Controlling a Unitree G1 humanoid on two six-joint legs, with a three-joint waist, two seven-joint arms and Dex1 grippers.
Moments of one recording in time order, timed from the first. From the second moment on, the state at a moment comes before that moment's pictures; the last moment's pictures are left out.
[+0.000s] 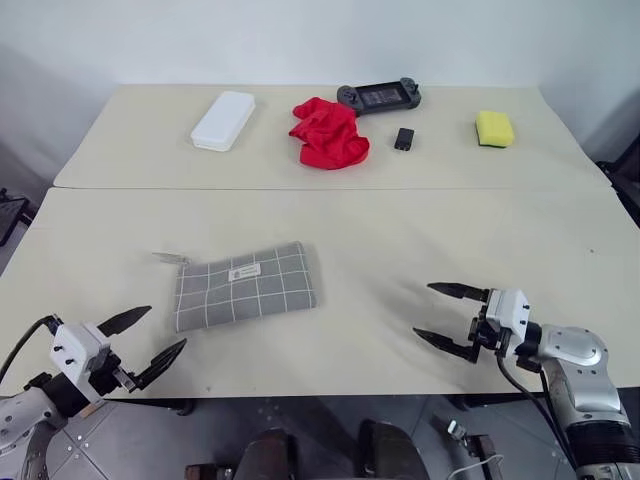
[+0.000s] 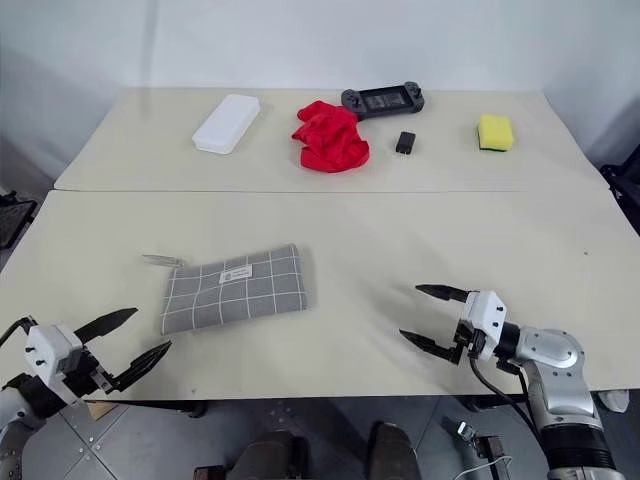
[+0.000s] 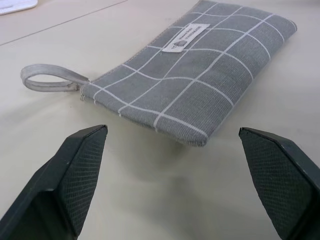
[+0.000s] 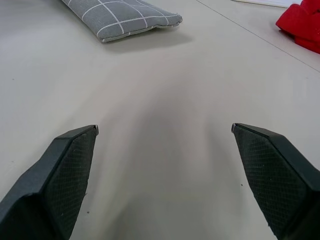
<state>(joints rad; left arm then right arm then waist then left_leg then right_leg) 0.34 0.60 0.50 -0.14 -0.44 -0.05 -0.88 -0.12 -0.61 -0.11 0.21 0.38 -0.30 1.23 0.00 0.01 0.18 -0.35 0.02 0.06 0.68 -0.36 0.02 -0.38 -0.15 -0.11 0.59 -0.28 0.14</state>
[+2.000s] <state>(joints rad) -0.62 0.96 0.20 0.68 -0.83 1.49 -0.94 -0.74 -0.29 0.46 0.41 -0.14 -0.23 0.94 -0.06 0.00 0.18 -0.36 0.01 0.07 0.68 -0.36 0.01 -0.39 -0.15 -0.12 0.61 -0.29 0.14</state>
